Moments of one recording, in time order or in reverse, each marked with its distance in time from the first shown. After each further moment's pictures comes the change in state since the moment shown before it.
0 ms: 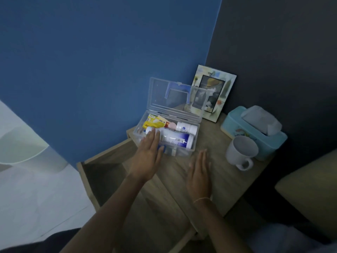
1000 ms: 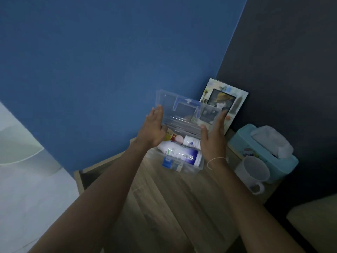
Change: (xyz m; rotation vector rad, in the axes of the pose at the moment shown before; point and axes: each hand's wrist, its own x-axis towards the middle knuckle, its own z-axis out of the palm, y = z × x) left_hand 0.124 -0.030 -0.033 -0.194 -0.044 -0.103; right_hand 0.151 -0.054 -0.054 0.327 0.195 -0.126
